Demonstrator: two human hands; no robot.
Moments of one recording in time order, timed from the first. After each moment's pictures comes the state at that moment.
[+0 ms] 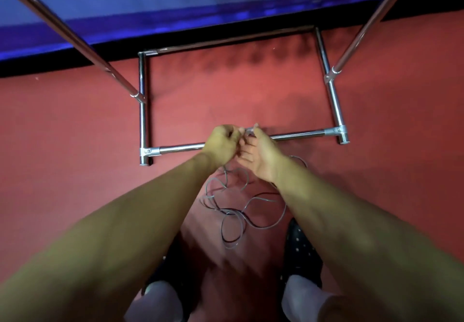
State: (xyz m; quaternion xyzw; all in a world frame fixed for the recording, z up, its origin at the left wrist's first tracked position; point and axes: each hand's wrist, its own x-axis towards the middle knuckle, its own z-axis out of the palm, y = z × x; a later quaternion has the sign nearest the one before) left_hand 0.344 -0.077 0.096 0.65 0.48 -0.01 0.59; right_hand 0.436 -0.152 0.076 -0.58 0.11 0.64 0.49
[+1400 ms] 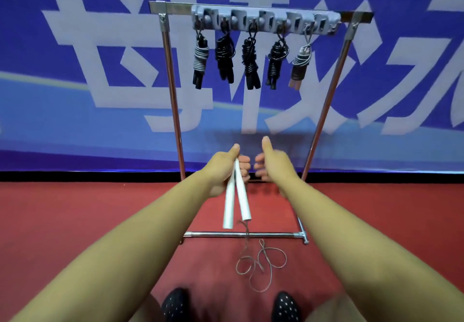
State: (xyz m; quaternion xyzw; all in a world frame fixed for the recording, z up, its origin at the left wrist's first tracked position) left_hand 0.206 -0.212 0.539 0.49 0.36 0.24 0.76; right_hand 0.335 -0.280 0.532 -0.75 -0.30 0.30 0.51
